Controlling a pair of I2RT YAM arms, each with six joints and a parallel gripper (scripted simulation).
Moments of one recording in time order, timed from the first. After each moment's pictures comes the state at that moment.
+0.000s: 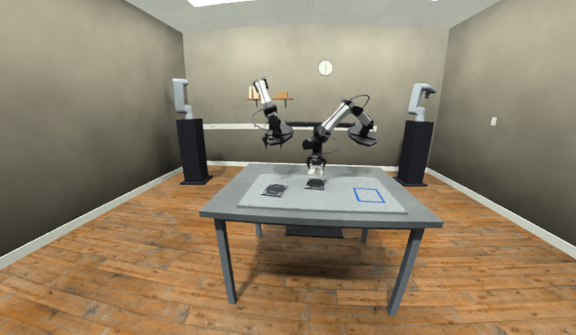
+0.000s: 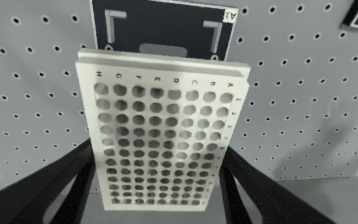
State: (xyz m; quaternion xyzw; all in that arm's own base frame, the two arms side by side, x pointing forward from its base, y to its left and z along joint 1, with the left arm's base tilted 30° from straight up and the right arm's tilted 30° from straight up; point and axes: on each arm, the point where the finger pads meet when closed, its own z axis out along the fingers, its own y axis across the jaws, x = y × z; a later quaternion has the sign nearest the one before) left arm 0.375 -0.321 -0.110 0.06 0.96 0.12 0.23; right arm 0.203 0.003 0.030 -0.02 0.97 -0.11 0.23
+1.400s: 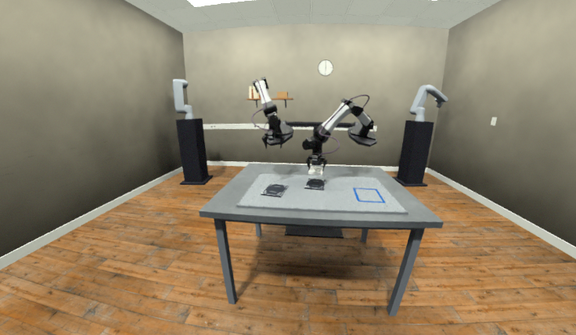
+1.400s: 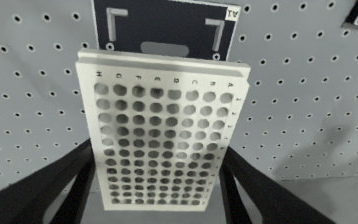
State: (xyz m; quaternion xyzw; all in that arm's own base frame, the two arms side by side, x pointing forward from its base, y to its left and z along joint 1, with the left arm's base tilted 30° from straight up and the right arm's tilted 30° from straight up) left arm 0.374 -0.320 -0.110 0.06 0.96 0.12 0.23; right arm 0.203 0.003 0.030 -0.02 0.97 -0.11 0.23
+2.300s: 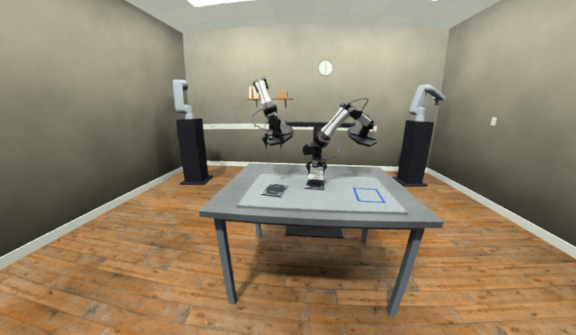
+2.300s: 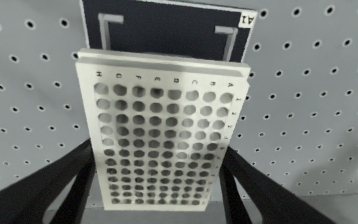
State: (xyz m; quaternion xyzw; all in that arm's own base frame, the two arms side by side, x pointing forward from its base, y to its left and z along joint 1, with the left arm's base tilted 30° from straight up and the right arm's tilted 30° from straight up) left arm 0.387 -0.312 -0.136 0.06 0.96 0.12 0.22; right arm 0.203 0.003 0.030 -0.02 0.97 -0.11 0.23
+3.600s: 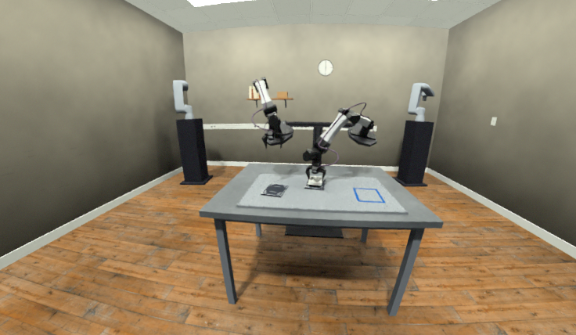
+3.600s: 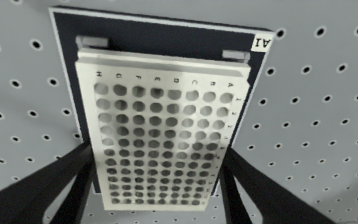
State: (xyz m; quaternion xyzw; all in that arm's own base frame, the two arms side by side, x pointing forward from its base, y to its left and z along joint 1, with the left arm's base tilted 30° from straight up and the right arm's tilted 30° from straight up) left arm 0.408 -0.307 -0.166 0.06 0.96 0.12 0.23; right arm 0.203 0.003 0.030 -0.02 0.97 -0.11 0.23
